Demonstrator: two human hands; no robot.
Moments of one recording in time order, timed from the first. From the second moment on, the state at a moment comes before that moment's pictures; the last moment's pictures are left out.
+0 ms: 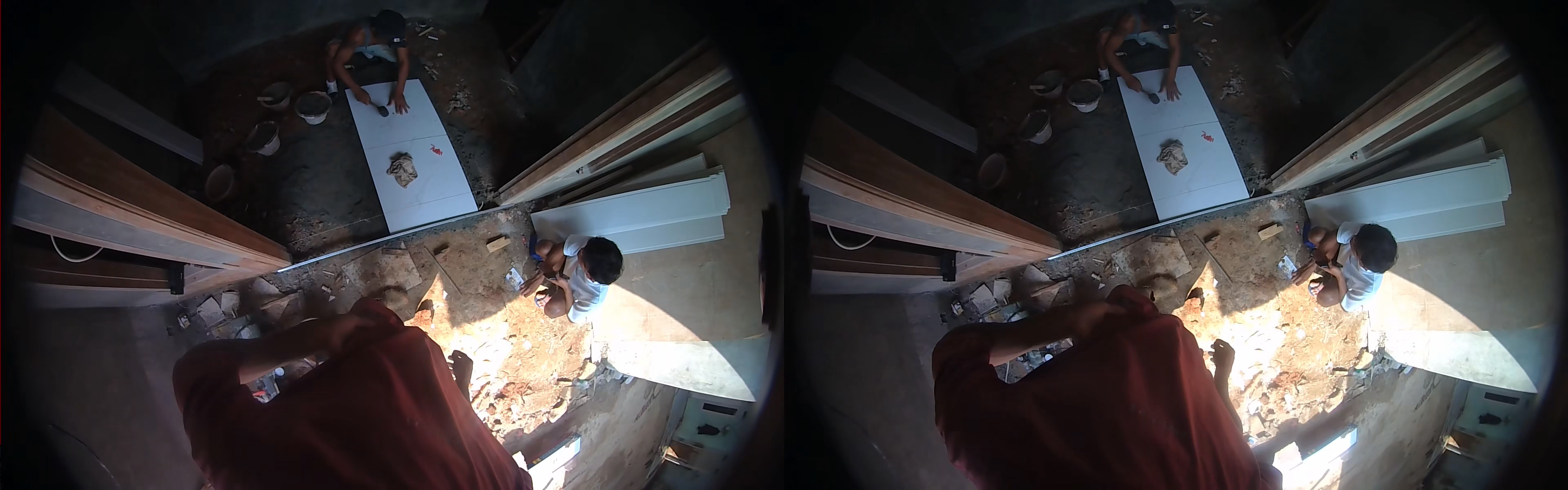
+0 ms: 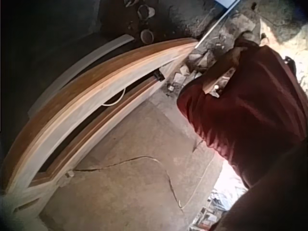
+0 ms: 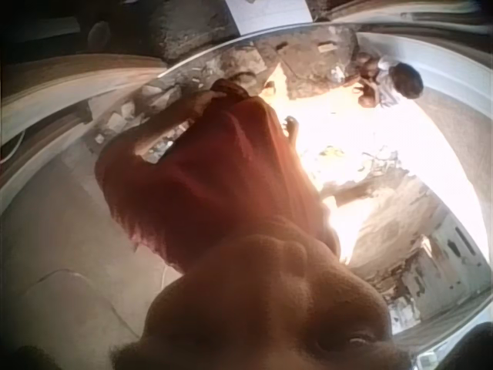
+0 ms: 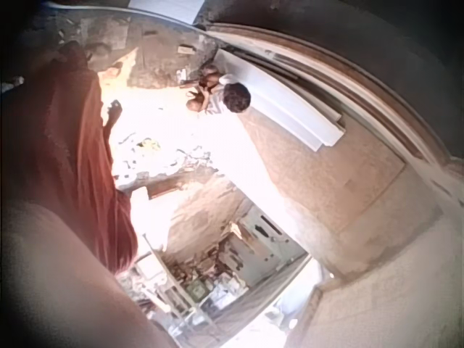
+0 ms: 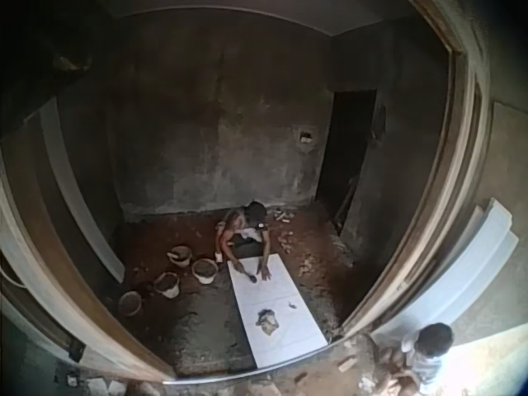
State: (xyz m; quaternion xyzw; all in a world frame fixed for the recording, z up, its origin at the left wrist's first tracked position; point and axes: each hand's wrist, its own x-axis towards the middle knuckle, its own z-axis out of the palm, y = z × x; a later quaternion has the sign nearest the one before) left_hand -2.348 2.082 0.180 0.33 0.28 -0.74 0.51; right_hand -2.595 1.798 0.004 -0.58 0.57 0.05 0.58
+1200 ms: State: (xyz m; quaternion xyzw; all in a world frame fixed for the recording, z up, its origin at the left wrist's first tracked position) left_hand -2.343 2.083 0.196 0.37 0.31 -0.74 0.47; right_hand -2.593 1.802 0.006 -0.58 0.56 0.05 0.59
